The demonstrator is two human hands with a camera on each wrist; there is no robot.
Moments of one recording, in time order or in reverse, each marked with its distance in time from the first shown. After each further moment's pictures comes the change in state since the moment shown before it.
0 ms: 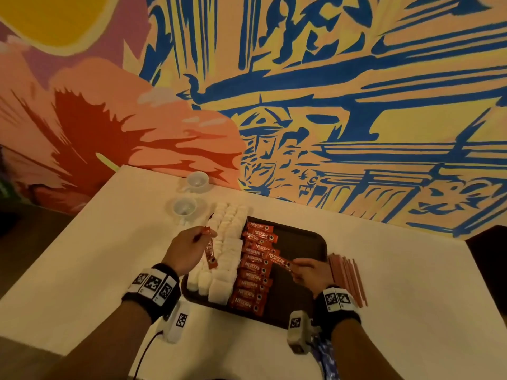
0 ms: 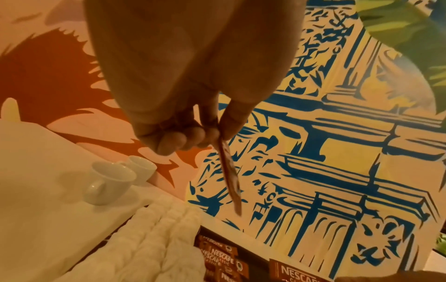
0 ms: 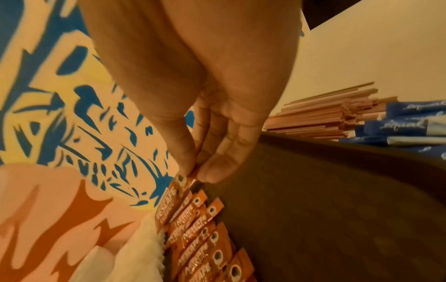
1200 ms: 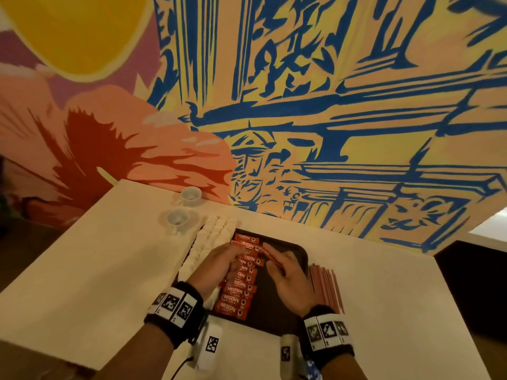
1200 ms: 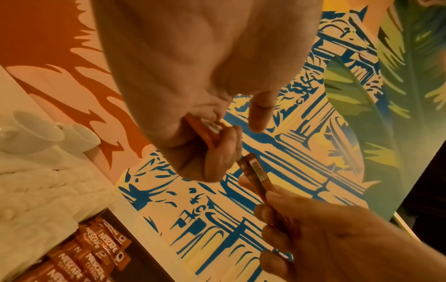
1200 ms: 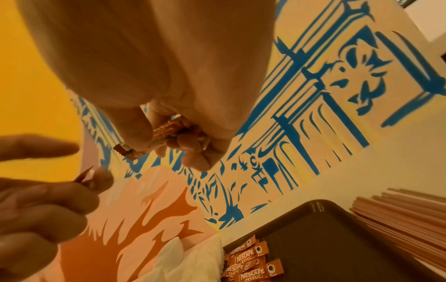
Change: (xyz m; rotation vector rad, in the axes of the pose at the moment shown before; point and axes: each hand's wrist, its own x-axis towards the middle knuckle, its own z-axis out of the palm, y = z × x) left_hand -0.082 0.084 0.052 -0.645 -0.316 -0.058; right_hand -0.127 -0.050 -0.014 -0.378 -0.261 -0.710
